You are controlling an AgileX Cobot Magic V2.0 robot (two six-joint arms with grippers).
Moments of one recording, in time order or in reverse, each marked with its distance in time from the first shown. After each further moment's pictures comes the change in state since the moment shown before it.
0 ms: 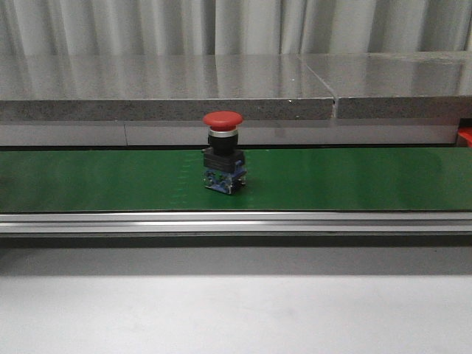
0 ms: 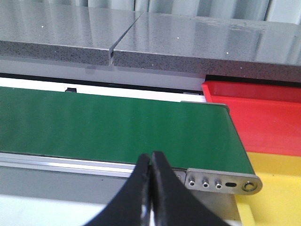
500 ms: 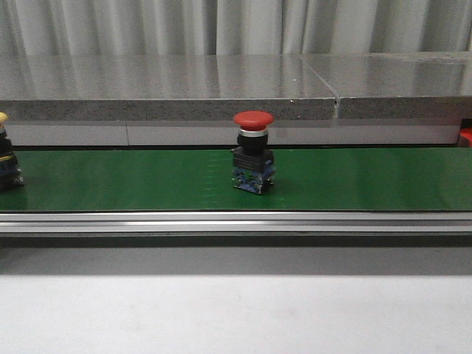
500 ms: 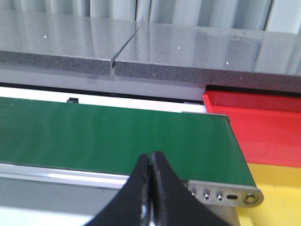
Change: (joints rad) left arm -0.027 -0.630 0.519 0.000 -0.160 0.002; right arm 0.000 0.000 0.000 0.000 -0.051 0.000
